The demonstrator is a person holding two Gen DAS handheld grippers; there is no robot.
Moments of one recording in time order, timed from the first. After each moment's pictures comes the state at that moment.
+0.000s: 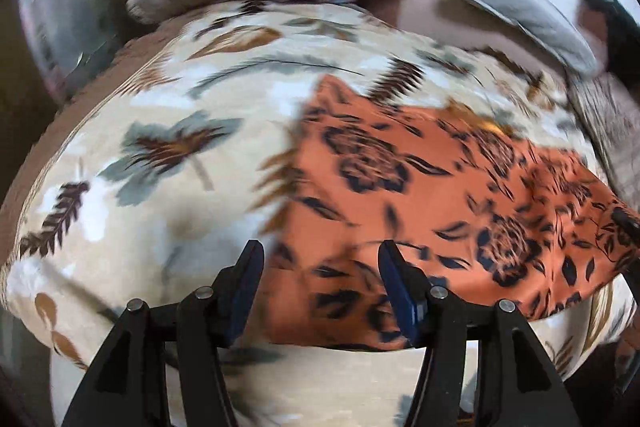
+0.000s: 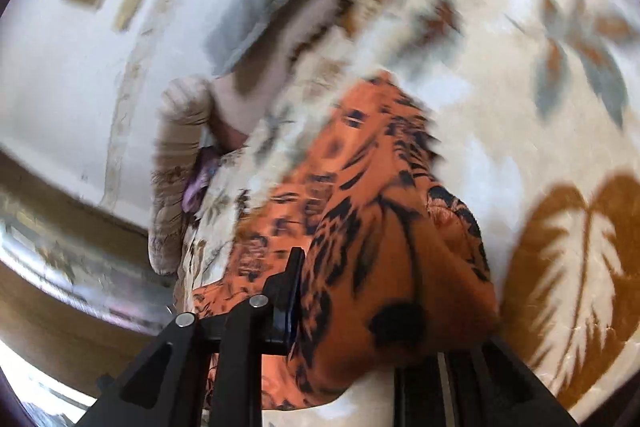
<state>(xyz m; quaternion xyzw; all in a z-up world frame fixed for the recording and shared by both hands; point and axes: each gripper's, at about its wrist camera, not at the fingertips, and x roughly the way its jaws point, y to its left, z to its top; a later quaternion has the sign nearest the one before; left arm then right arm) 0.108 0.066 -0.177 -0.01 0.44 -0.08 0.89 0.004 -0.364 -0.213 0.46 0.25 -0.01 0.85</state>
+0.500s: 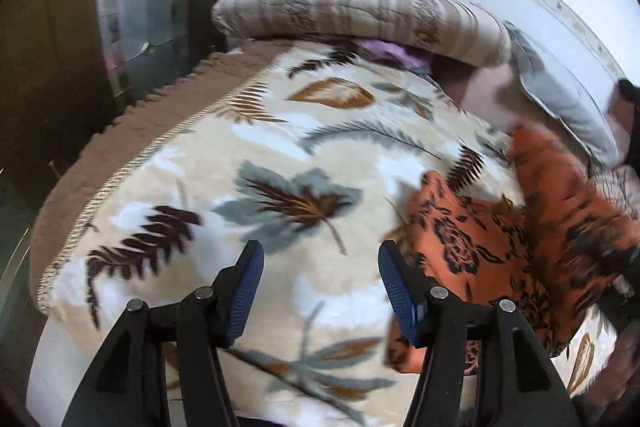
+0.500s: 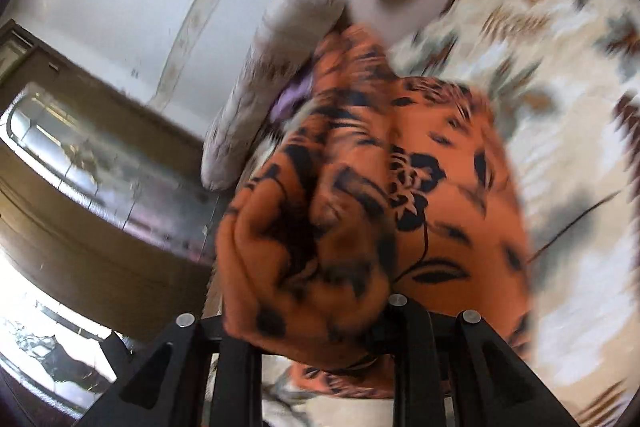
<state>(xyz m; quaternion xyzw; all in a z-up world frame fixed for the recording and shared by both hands) 0.115 0.185 -0.122 -0.09 0.39 -0.01 0.92 0.114 -0.163 -0.153 0.39 0.34 0.14 0.84</state>
